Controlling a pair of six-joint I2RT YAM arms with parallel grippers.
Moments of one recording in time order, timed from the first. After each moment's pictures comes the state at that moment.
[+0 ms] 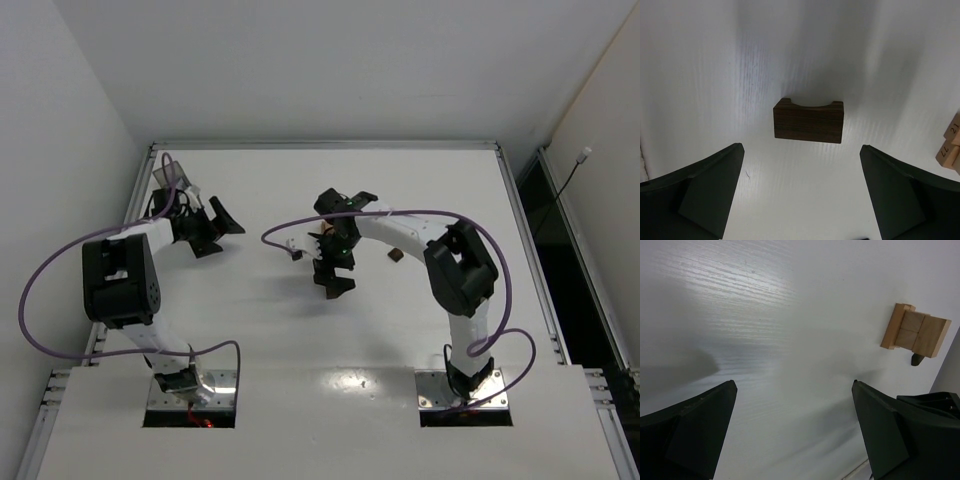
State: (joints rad) left arm 0.20 1.70 0.96 -0.22 0.59 -0.43; right arm 0.69 1.99 1.48 -0.90 -0.43 -0.95
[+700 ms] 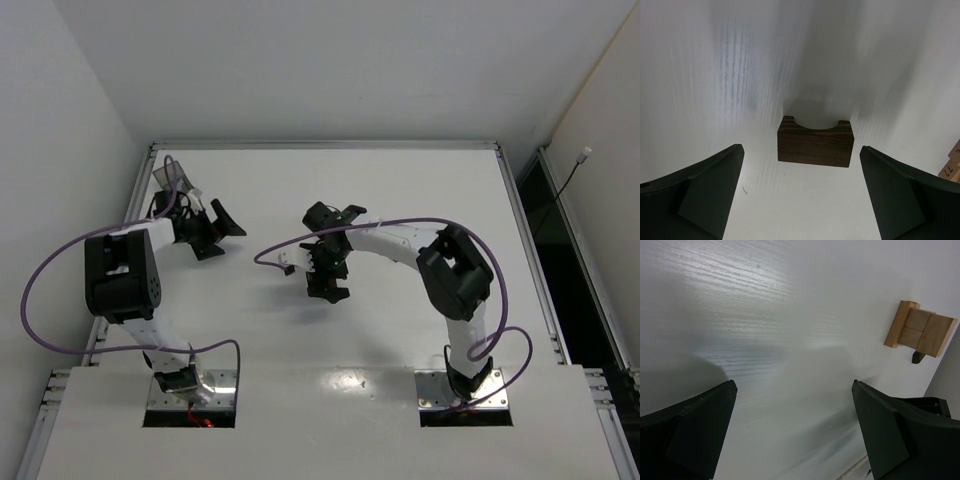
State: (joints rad) left arm 0.20 1.74 0.96 -0.21 0.61 -0.43; right arm 0.77 1.99 1.42 -0.82 -0.34 -0.92
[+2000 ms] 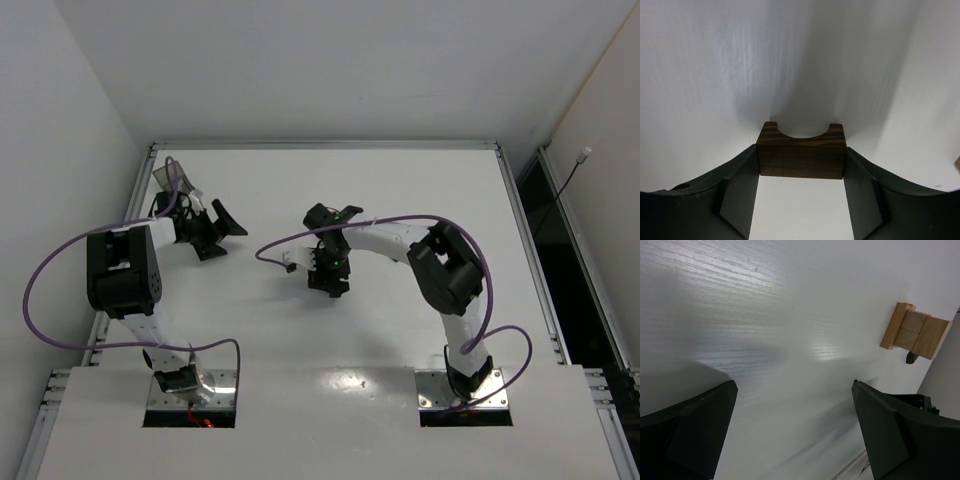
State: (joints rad) left arm 0.20 1.79 0.97 -0.19 0.63 -0.45; right arm 0.76 2.06 1.43 -0.78 -0.25 -0.85
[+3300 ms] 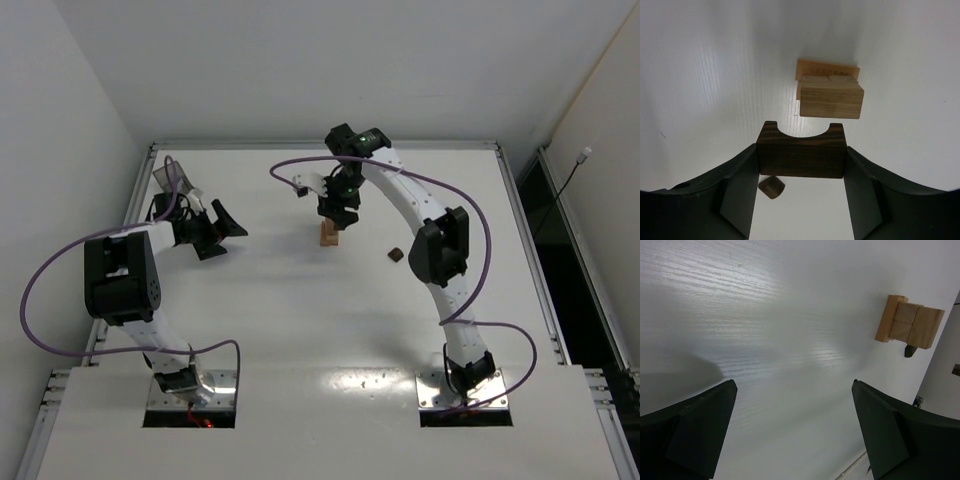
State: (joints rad) left arm 0.20 1.73 0.93 -0.16 0.65 -0.43; right arm 0.52 2.33 2.30 -1.34 -0.34 -1.09
